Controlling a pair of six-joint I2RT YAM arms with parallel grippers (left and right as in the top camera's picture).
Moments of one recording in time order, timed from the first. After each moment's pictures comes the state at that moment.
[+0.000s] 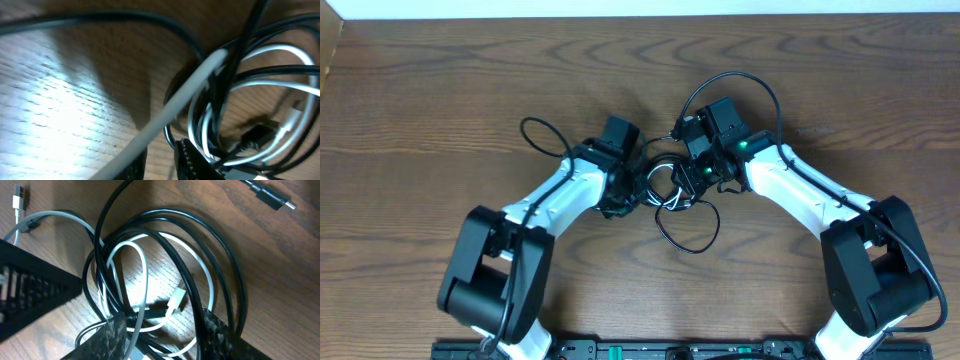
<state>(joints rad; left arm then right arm) -0.42 1.79 1.04 -0.62 0.26 -1.01 0.48 1.84 1.17 -0.49 -0.32 0.01</state>
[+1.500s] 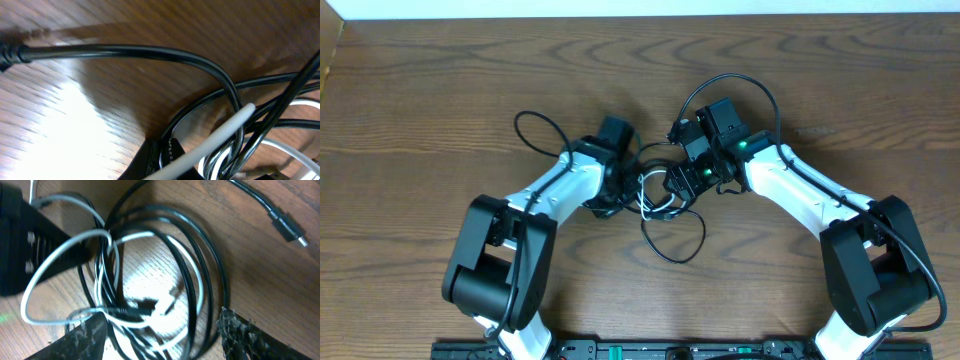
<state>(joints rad) -0.37 1.84 1.06 -0.68 0.15 -0.97 0.48 1.84 1.17 -0.50 -0.39 -0.03</state>
